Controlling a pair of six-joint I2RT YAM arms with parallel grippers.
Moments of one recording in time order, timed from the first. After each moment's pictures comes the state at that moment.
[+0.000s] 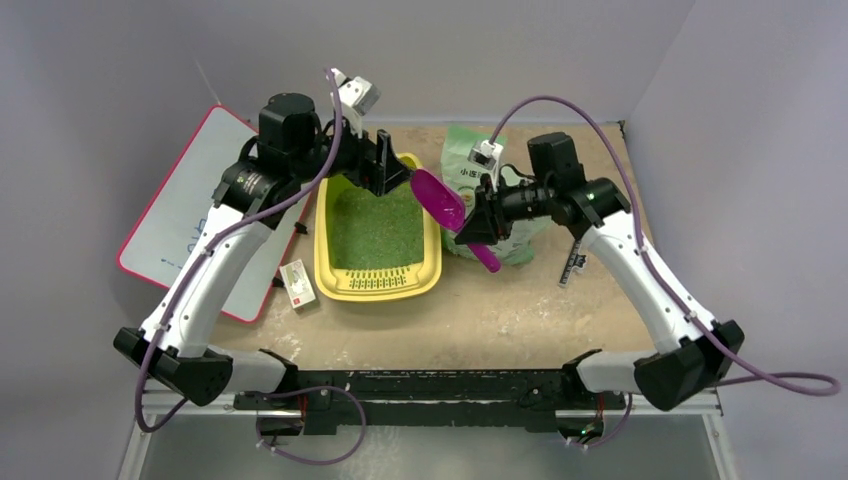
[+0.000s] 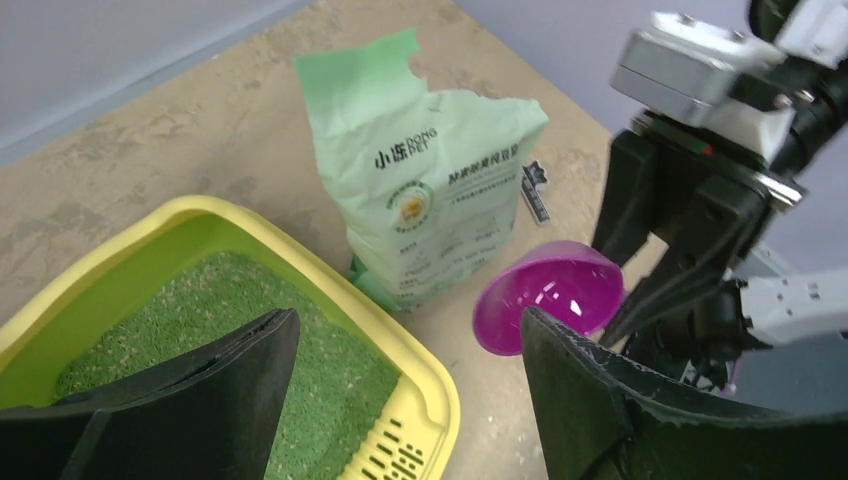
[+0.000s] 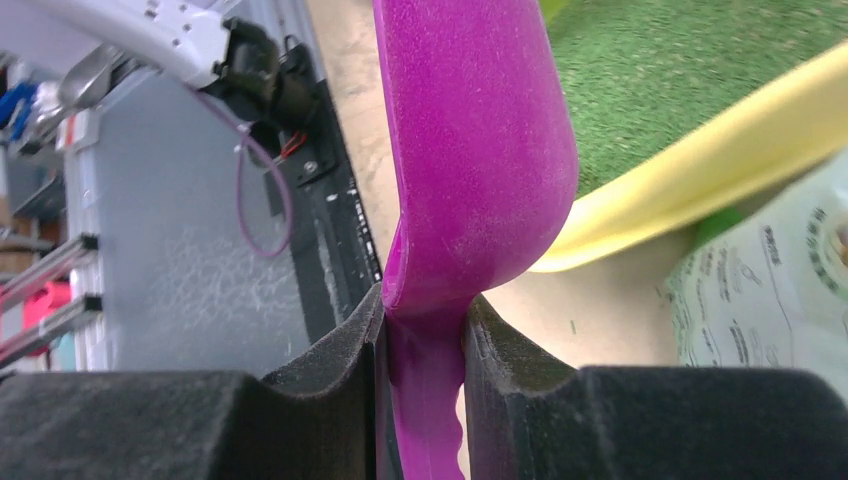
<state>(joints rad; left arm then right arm) -0.46 1.34 1.63 -0.59 0.45 -0.14 0.44 1.28 1.36 -0.76 -0.82 -0.06</state>
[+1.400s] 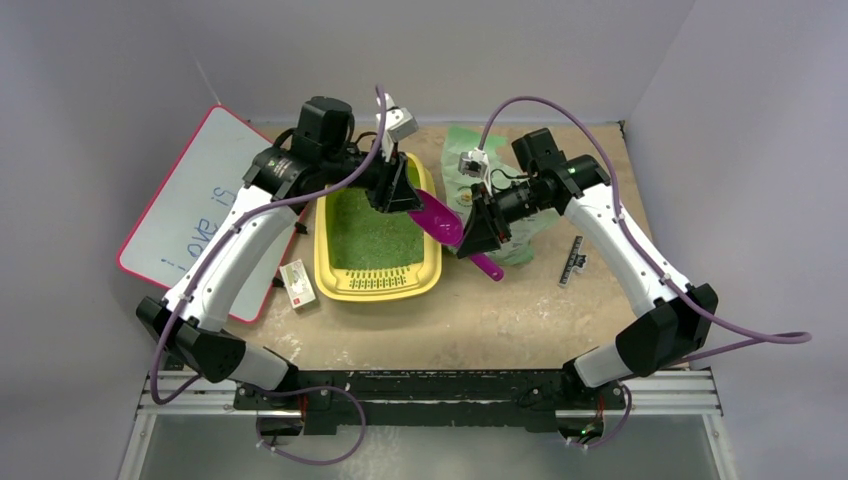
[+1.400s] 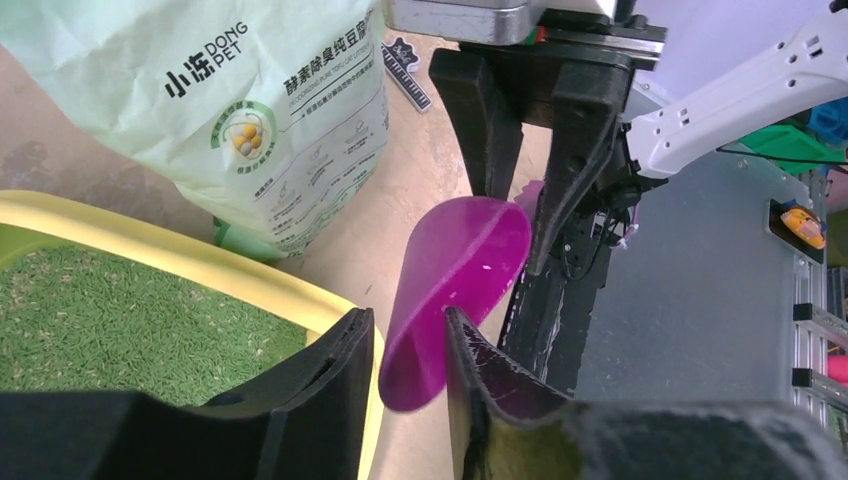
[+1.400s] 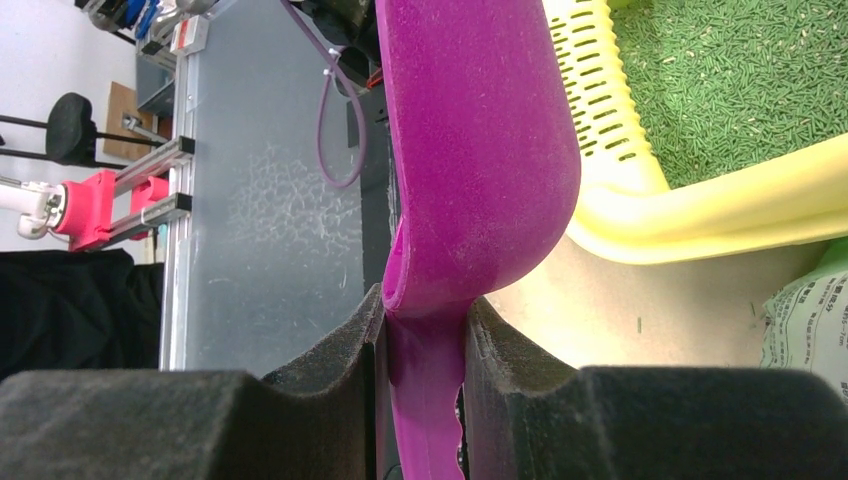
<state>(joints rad) -0.50 1.45 1.70 -0.82 0.78 0.04 0.42 1.48 1.52 -1.14 -1.08 -0.41</state>
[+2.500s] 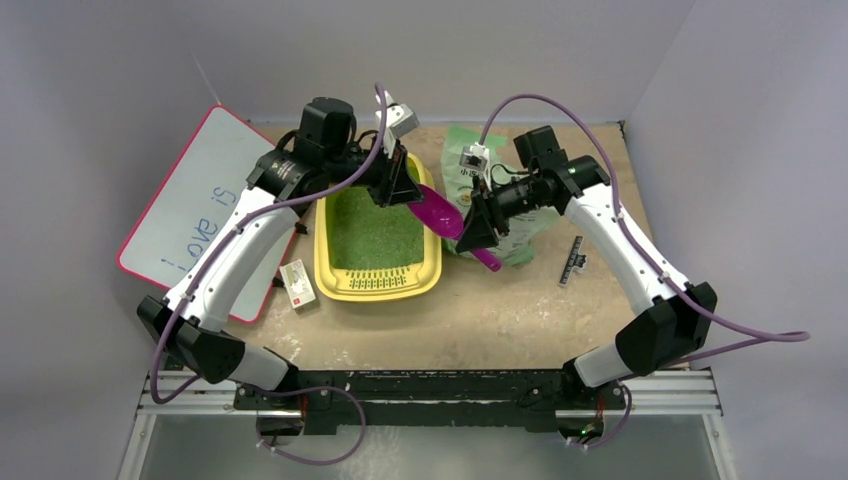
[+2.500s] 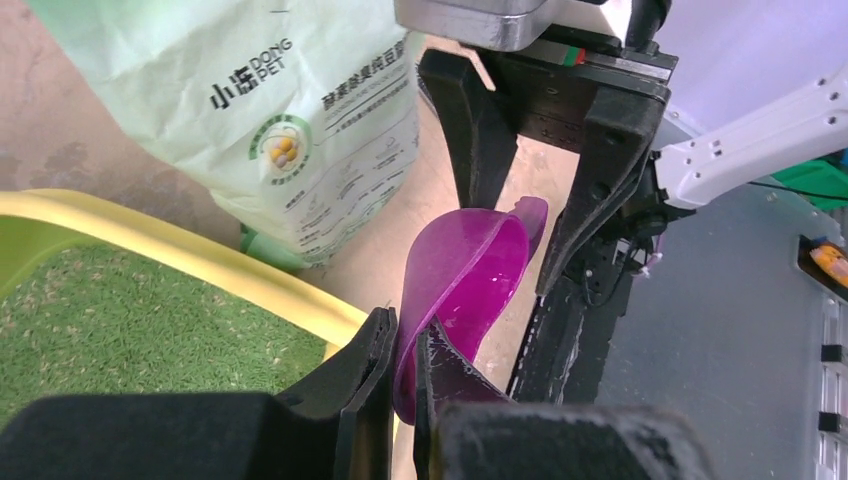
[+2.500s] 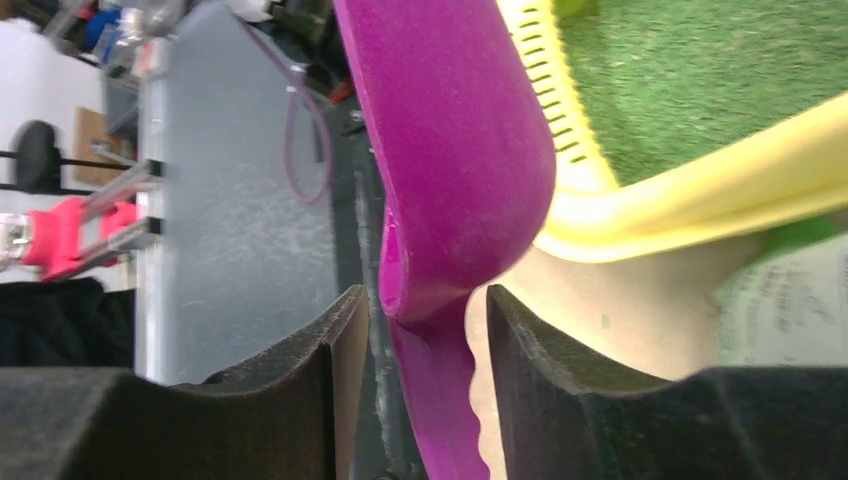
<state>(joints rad) -0.52 1.46 1.67 -0.74 0.71 -0.01 0.40 1.49 1.50 -1.08 -1.07 -0.36</state>
